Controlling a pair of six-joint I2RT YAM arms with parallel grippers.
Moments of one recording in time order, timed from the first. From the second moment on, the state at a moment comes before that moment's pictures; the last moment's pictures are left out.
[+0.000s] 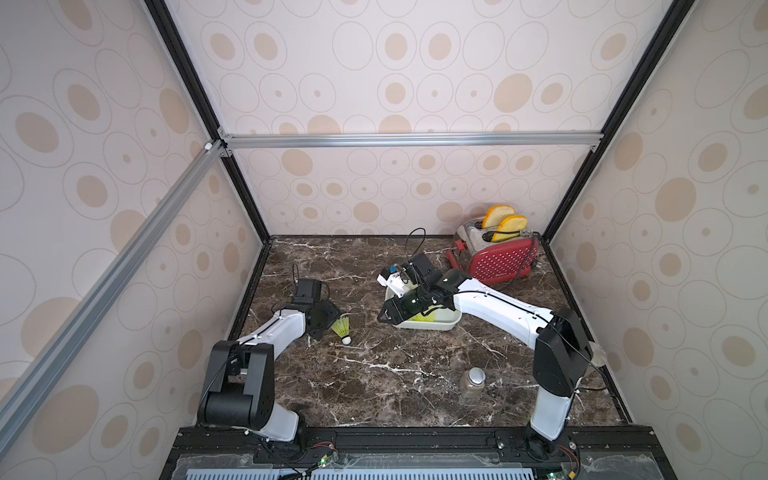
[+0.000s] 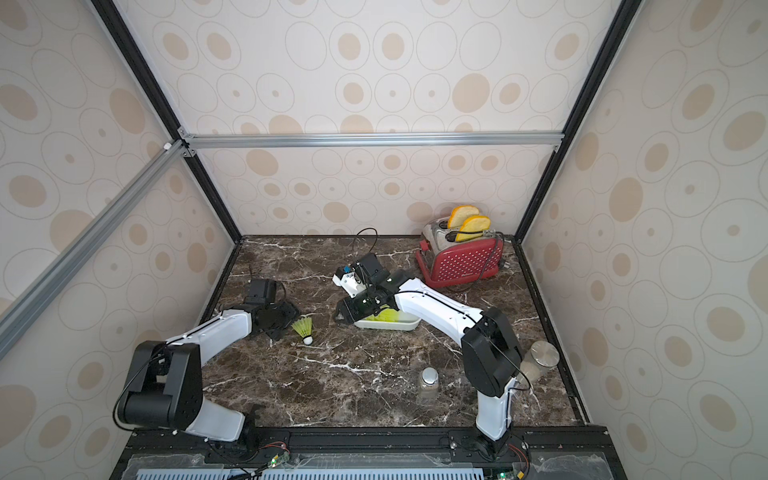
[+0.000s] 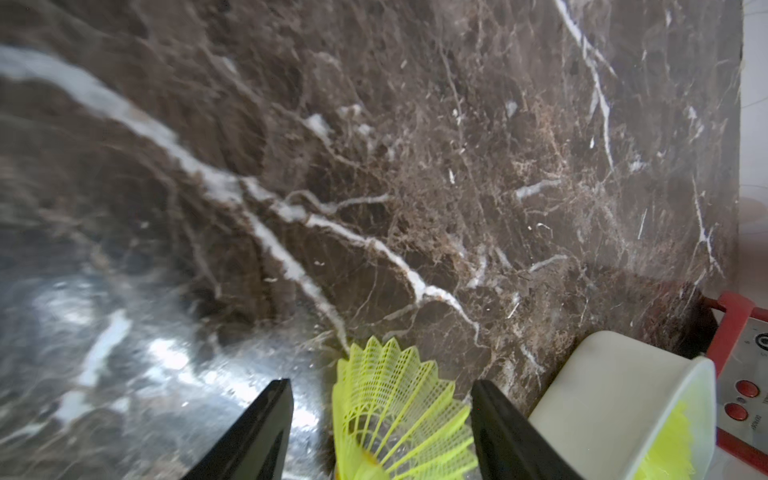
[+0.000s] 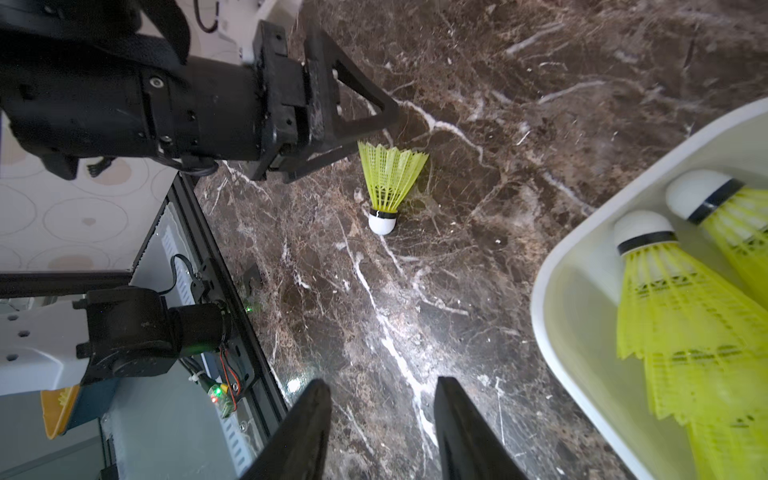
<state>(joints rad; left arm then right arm) -0.08 1.55 0.83 -0.35 0.17 -0.95 0.86 1.85 1.54 -0.62 -0.48 0.23</state>
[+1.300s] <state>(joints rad) -0.24 1.51 0.84 -0.32 0.51 -0.84 0.78 1.76 1.35 -0.57 -0.44 0.28</state>
